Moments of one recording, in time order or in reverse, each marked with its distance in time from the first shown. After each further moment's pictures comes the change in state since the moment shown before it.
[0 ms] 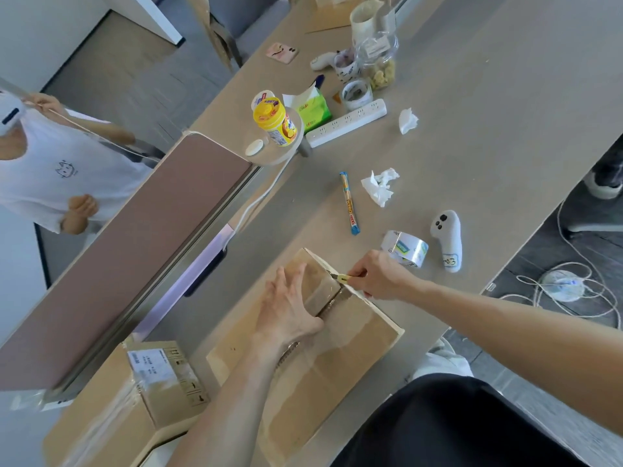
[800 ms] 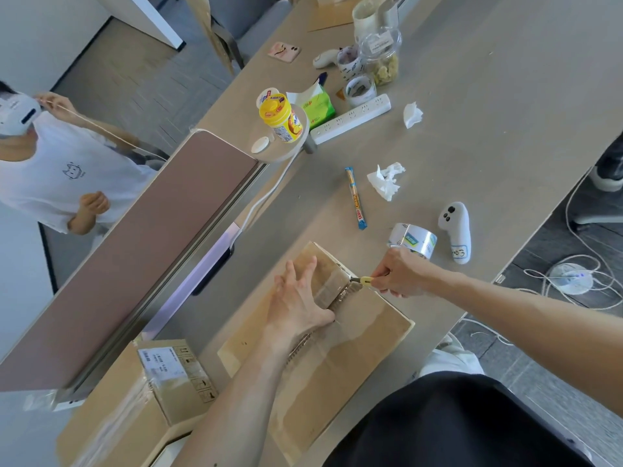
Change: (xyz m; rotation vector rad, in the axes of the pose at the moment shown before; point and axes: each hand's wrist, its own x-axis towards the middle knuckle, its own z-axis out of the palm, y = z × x) left_hand 0.003 -0.004 0.002 0.050 -0.045 -0.003; right_hand -0.025 0.003 -0.011 0.004 -0.078 0.107
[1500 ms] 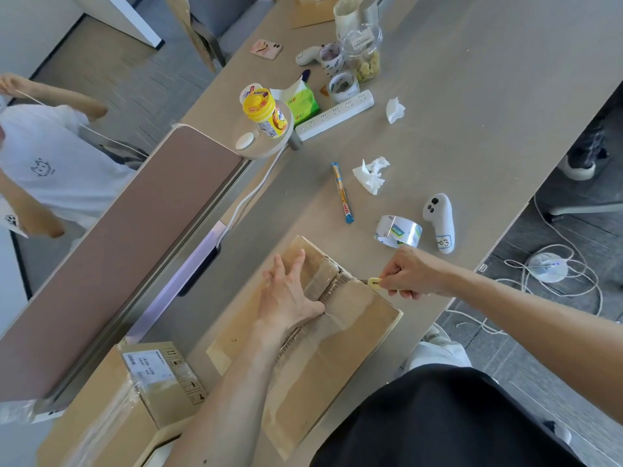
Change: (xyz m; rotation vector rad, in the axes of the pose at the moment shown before) left_hand 0.001 -0.001 0.002 -0.014 0.007 0.007; right_hand -0.032 0.018 -0.005 0.119 -0.022 0.071
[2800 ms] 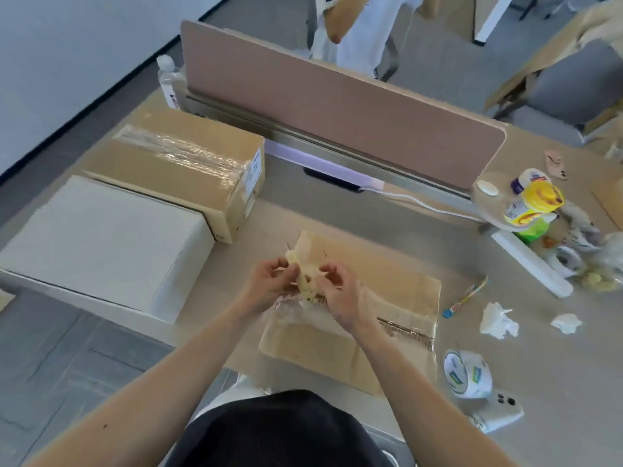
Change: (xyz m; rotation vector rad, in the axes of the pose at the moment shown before) left_hand -0.149 -0.112 0.107 -2.047 0.636 -0.384; right_hand 0.037 -0.117 0.231 -0.369 -0.245 -0.438
